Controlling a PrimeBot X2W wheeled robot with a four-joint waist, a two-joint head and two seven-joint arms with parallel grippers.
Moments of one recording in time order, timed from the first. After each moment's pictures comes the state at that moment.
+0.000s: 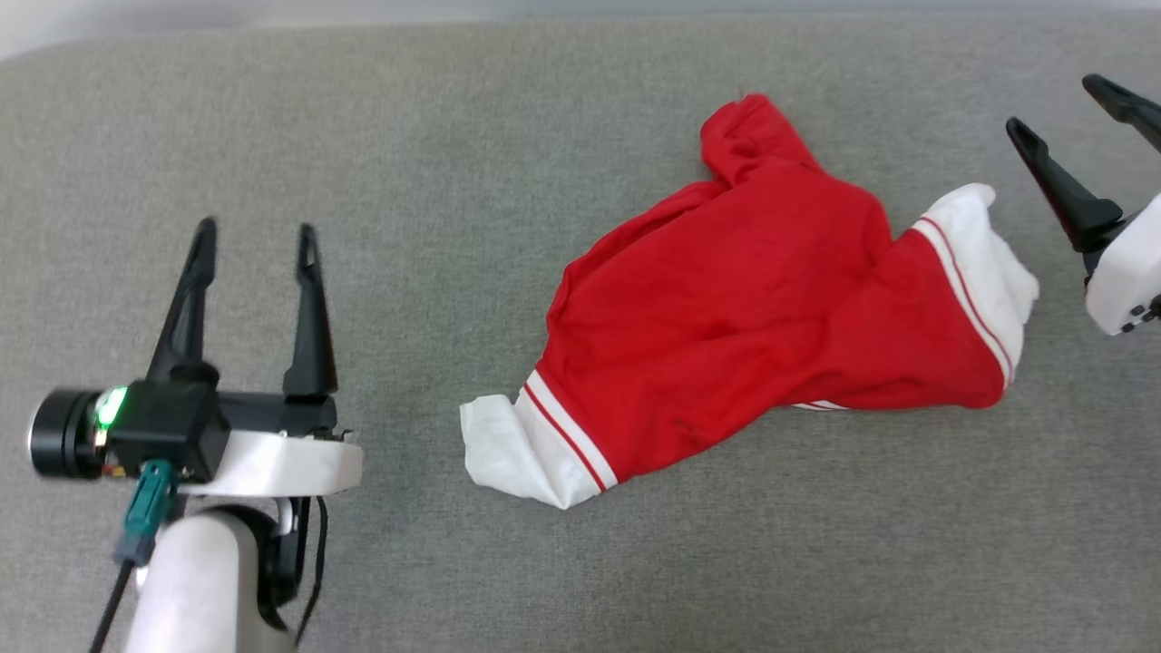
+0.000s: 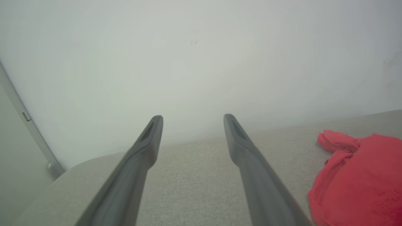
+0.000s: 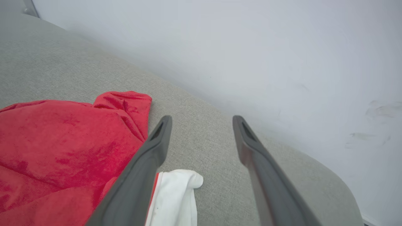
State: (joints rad) left arm -0.23 0.13 0.02 -0.08 -0.04 -0.03 -0.26; right arm -0.88 -0.76 0.74 0.44 0.67 0.13 -0.07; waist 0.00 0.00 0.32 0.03
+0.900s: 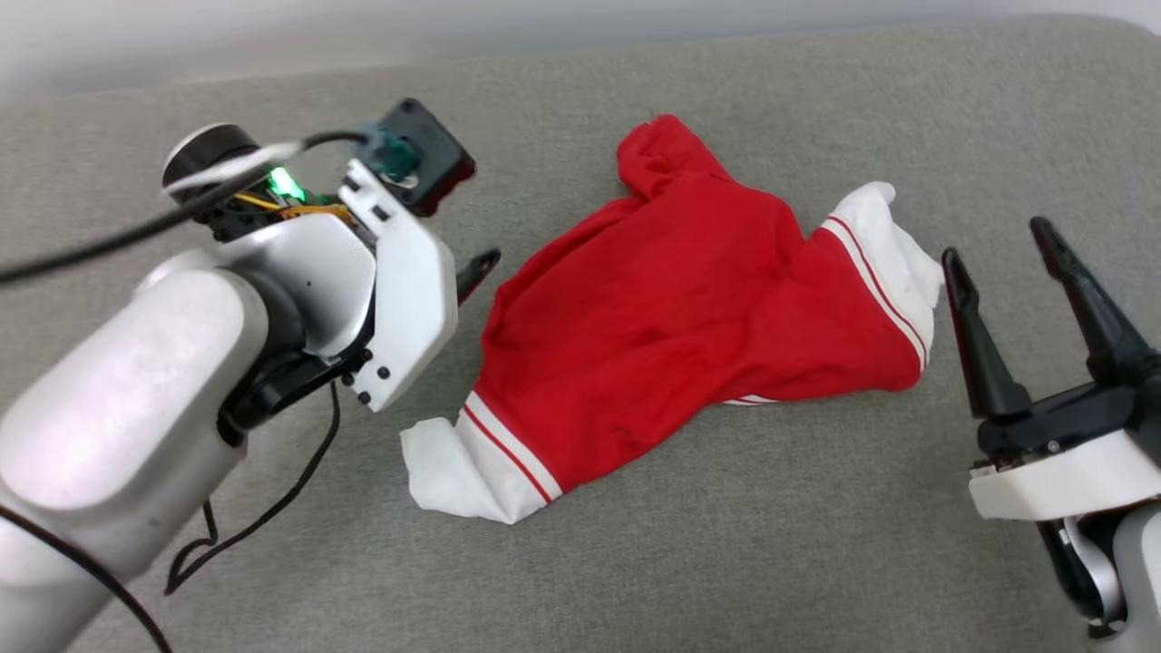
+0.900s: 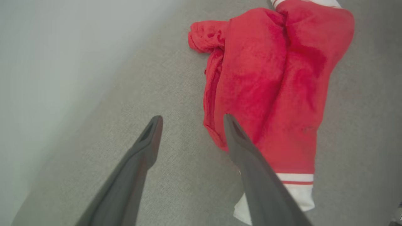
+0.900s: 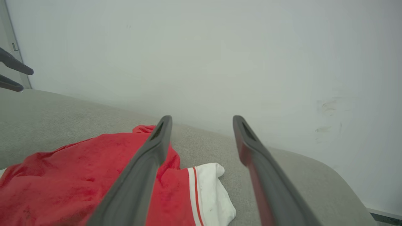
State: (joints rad) left arm -0.91 0.65 -0.78 -0.02 -0.68 -0.13 0.67; right arm -0.23 -0.32 0.11 -0.06 0.17 0.13 -0.20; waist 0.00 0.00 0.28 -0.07
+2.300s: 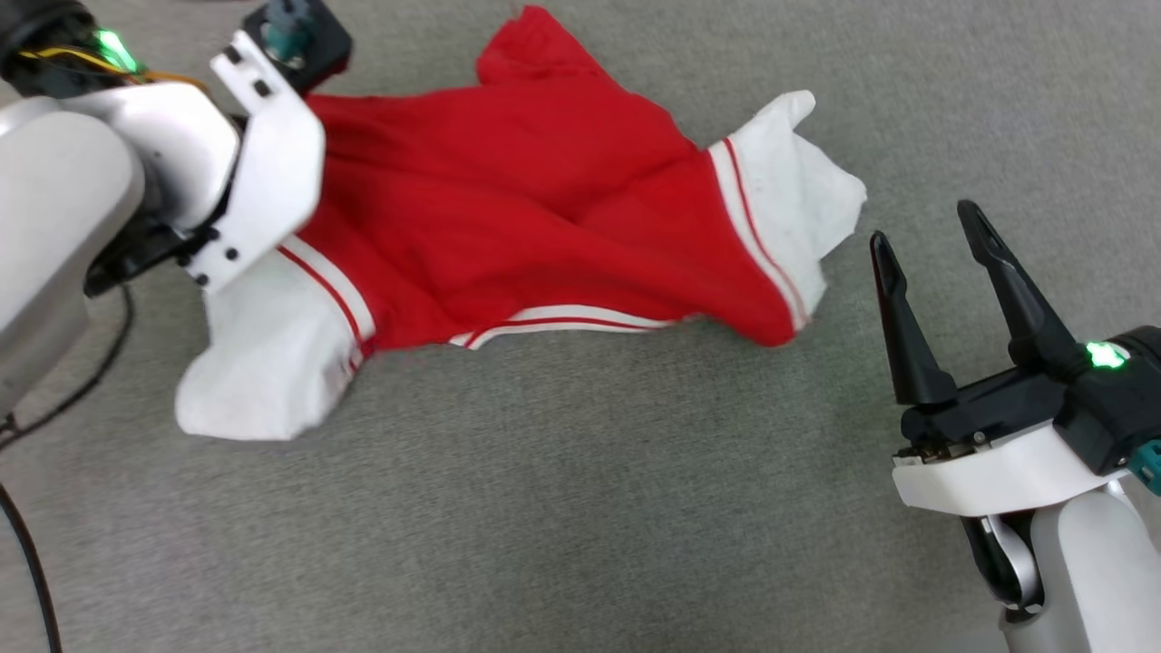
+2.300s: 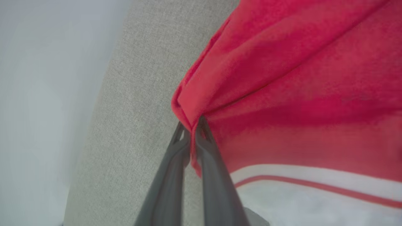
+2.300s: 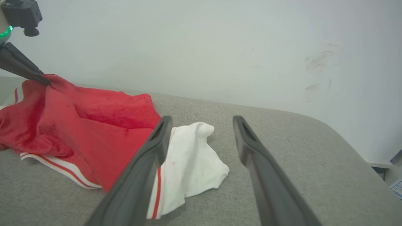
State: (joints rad) left arm -1.39 0.84 -1.28 0.21 -0.78 -0.13 0.72; right arm -0.27 -0.19 0.16 -0.04 0.13 0.13 -0.26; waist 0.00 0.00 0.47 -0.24
